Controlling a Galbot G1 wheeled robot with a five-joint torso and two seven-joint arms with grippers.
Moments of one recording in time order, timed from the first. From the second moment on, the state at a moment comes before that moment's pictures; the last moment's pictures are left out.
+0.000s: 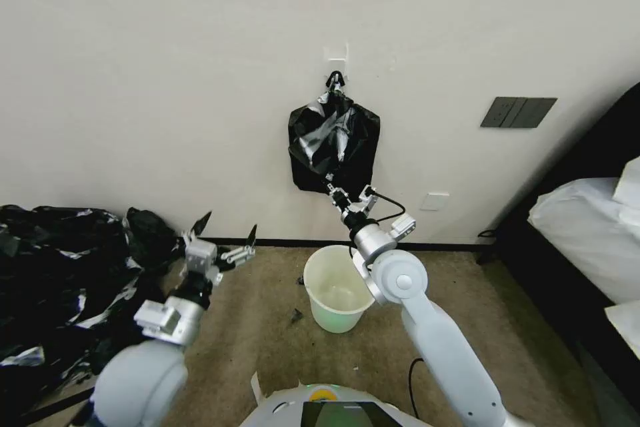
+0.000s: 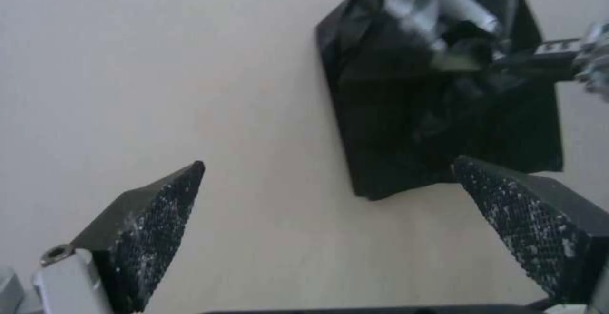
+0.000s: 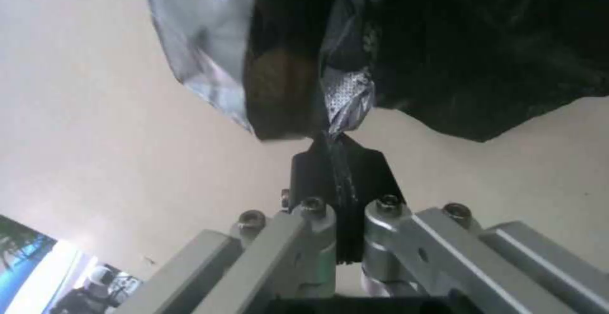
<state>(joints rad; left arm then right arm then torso) 1.65 -0.96 -0.63 -2.49 -0.31 0.13 -0.13 -0.93 1.28 0.09 2.14 1.36 -0.10 0.45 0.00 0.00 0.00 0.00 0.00</state>
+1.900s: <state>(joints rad) 0.25 -0.89 0.32 -1.92 -0.54 0.46 -0.22 -0.96 1.31 0.09 2.07 1.22 -0.10 0.37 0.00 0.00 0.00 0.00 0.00</state>
